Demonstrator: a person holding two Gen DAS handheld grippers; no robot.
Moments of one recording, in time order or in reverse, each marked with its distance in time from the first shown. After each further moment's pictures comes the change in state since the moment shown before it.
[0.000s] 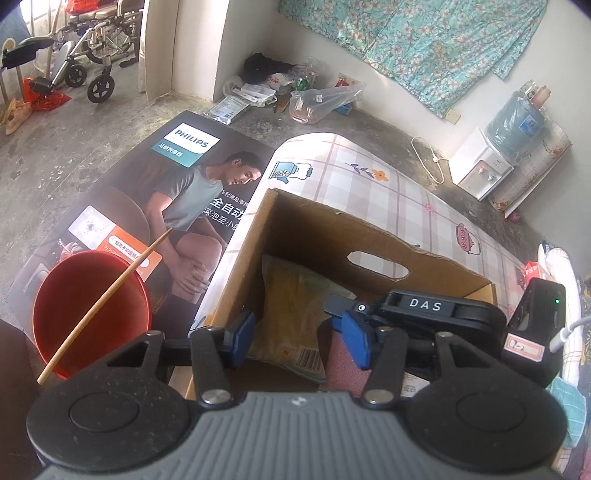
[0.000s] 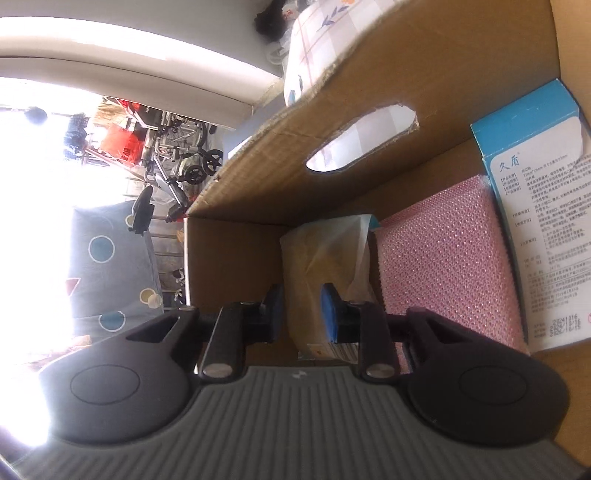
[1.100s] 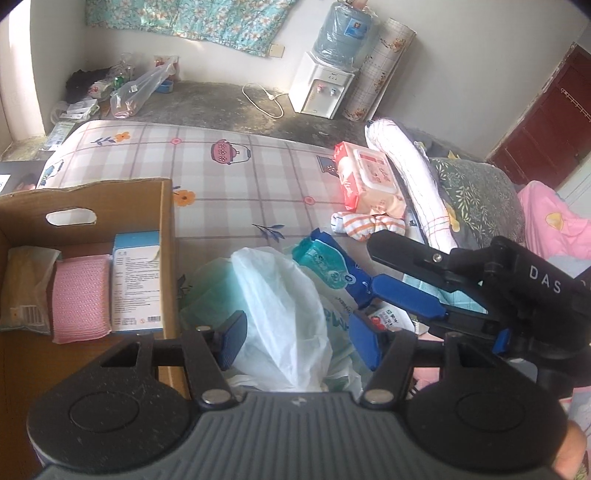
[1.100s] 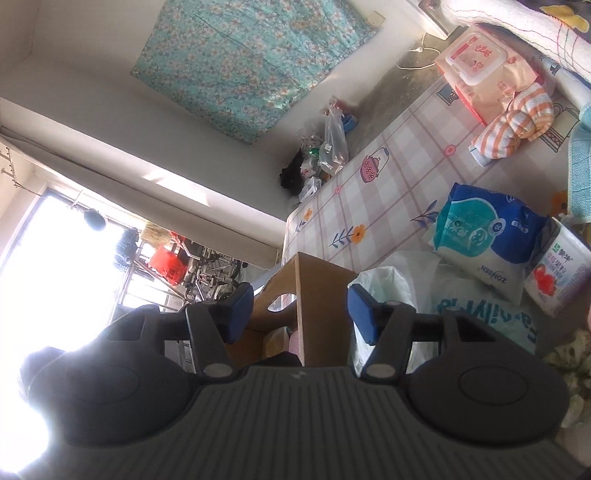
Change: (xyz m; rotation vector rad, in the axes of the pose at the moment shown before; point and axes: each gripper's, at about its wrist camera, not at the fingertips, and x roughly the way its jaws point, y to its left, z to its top) left arm -0.008 -0.273 -0.124 0.409 0.118 -0.272; right arm -0.358 -0.161 -0.024 -0.025 -0.467 0.113
